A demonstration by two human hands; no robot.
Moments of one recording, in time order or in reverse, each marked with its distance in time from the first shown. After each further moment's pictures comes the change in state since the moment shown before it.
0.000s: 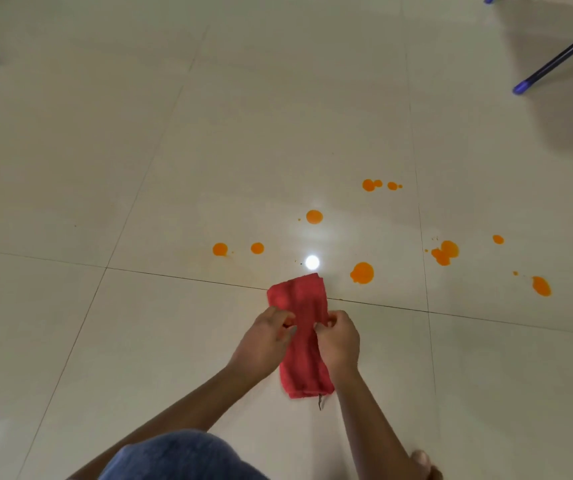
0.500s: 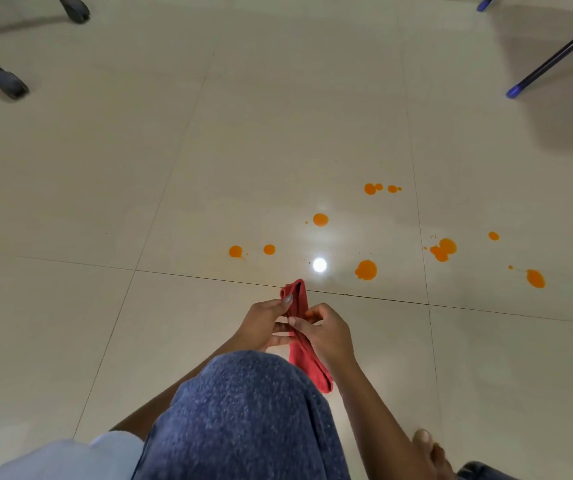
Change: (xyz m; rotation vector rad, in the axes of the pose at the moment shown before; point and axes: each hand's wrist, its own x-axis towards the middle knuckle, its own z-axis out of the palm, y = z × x) left_hand -0.002 0.018 -0.038 -0.904 -0.114 -0.568; right_hand -0.049 -0.028 -0.007 0.025 -0.232 -0.251
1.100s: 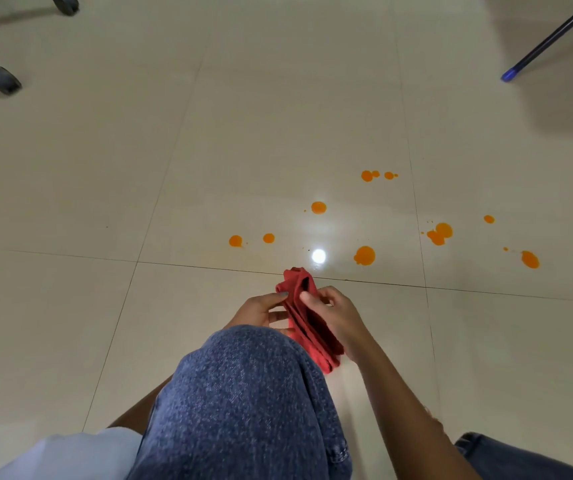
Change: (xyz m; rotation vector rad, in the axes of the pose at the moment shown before) left_hand -0.005 -0.007 -0.016 -0.086 -0.171 -0.025; right_hand -0.008 -0.003 -0.024 0.234 -0.161 0.058
